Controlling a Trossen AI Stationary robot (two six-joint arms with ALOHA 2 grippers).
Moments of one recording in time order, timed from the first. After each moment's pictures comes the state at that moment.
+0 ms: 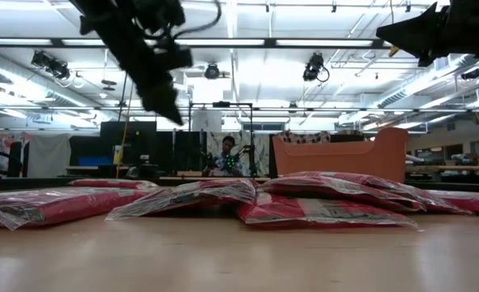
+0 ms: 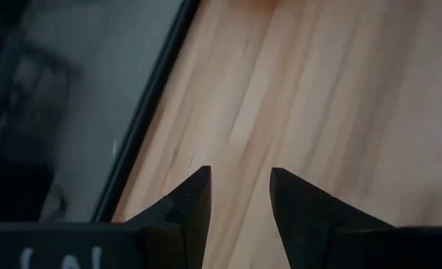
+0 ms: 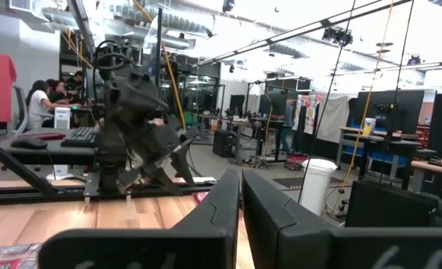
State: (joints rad) left arm 0.12 1.37 0.83 -0.35 -0.61 0.09; right arm 0.37 0.42 0.05 0.73 0.73 -0.36
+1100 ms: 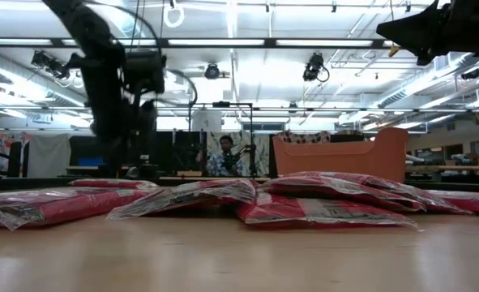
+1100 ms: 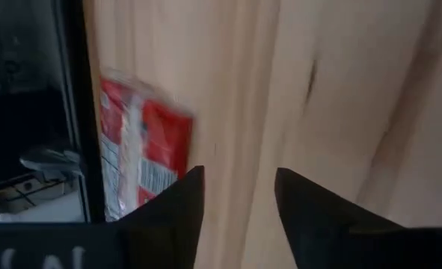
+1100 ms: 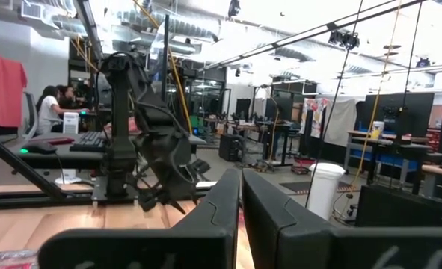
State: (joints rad) left arm 0.35 1.42 0.66 -0.54 -0.58 0.36; right arm 0.37 0.43 0.05 0.75 0.71 -0.36
